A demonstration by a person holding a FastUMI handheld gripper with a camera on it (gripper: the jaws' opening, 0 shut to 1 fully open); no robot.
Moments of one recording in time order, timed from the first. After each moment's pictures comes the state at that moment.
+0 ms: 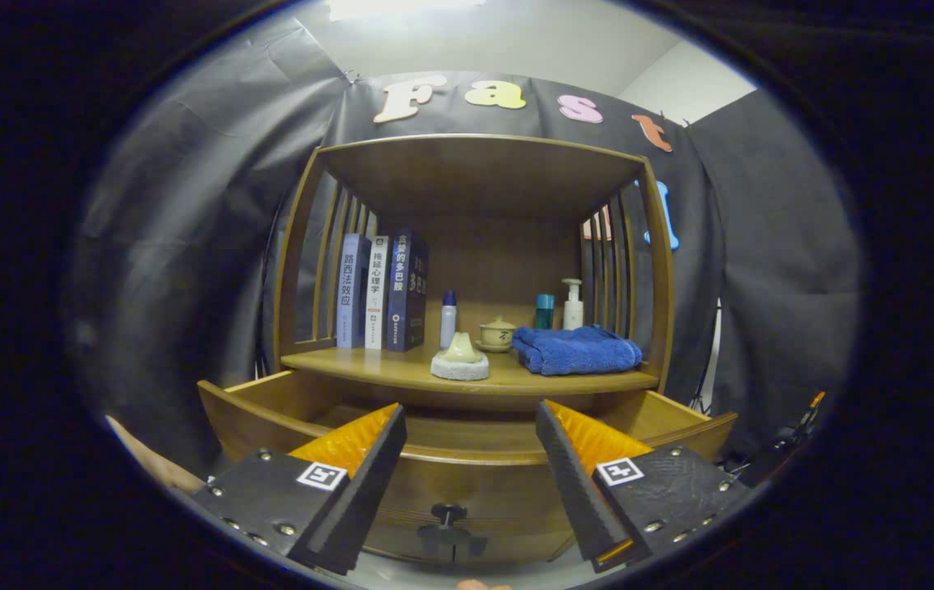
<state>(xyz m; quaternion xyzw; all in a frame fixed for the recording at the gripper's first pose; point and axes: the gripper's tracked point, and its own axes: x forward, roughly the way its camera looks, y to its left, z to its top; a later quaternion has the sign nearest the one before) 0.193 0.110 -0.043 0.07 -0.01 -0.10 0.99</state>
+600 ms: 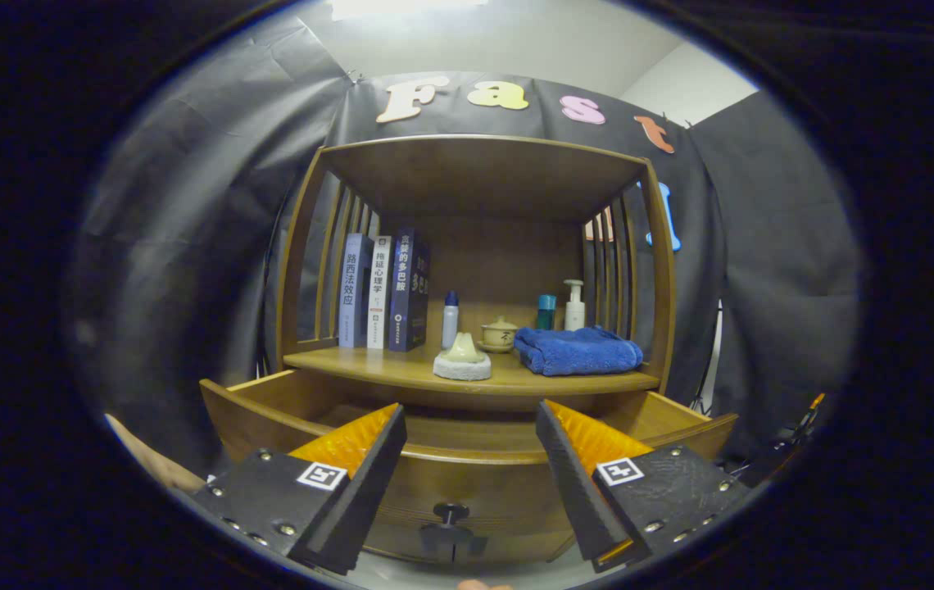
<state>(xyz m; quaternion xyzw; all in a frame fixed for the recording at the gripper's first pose) 0.191 0.112 -0.042 0.06 -0.02 -0.10 0.99</state>
